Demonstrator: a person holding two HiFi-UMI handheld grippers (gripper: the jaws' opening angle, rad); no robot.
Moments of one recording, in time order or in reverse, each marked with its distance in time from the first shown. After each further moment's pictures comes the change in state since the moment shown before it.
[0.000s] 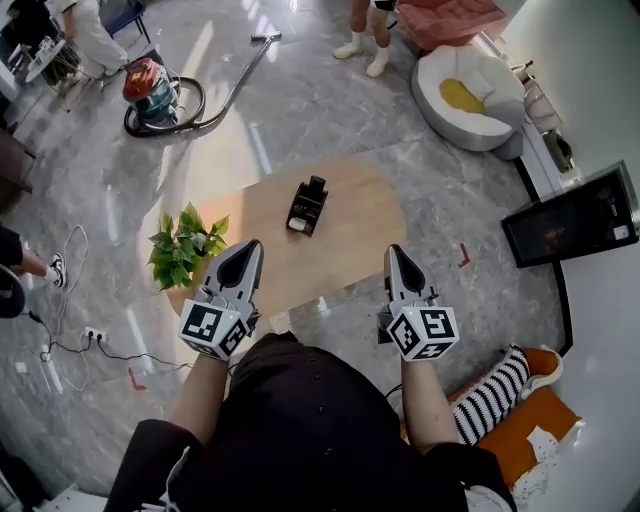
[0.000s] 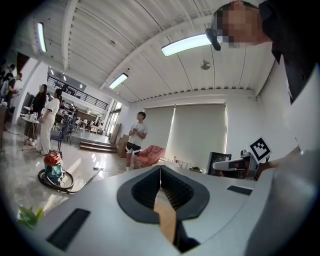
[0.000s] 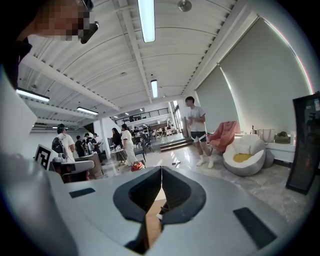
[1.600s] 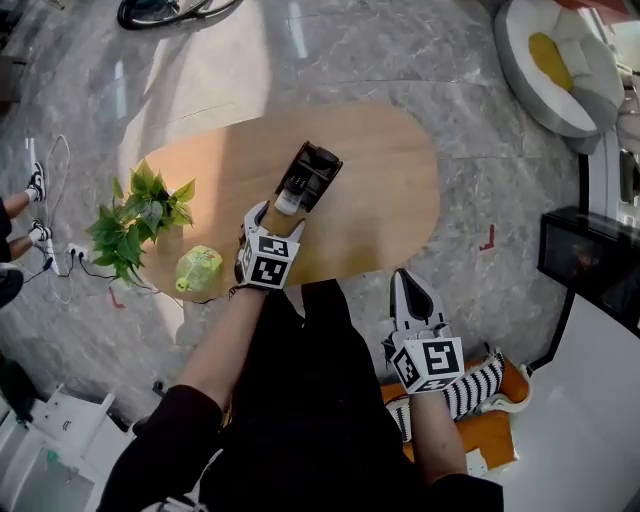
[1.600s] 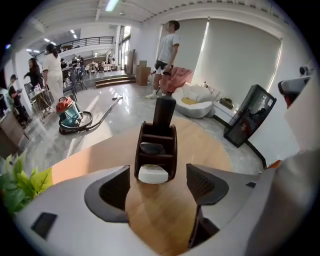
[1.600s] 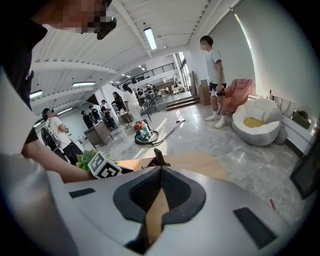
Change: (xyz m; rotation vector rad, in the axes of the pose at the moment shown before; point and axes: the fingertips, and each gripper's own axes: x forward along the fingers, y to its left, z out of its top) left arm 0.213 0.099 -0.371 -0.108 0.872 0.269; right arm 0.145 -0.131 -0.150 0.014 0.521 0.121
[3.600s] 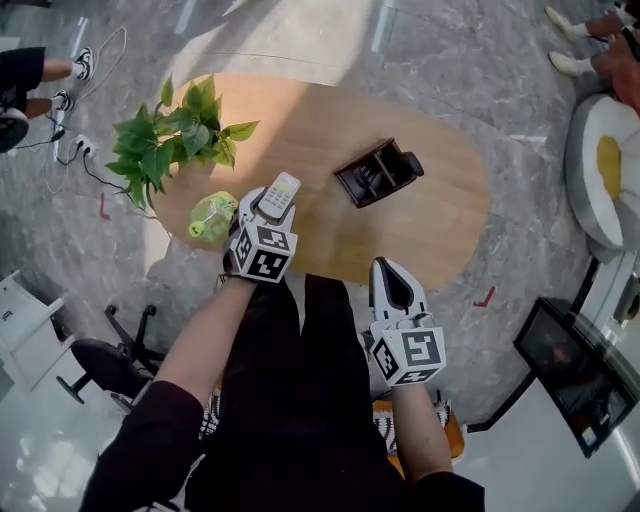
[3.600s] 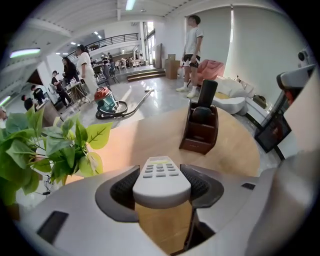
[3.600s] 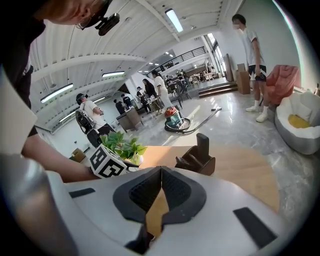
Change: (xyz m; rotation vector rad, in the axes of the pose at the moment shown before) left arm -0.046 0.090 -0.098 -0.190 0.056 0.307; right arm 0.100 0.101 -0.041 -0.178 0.141 0.352
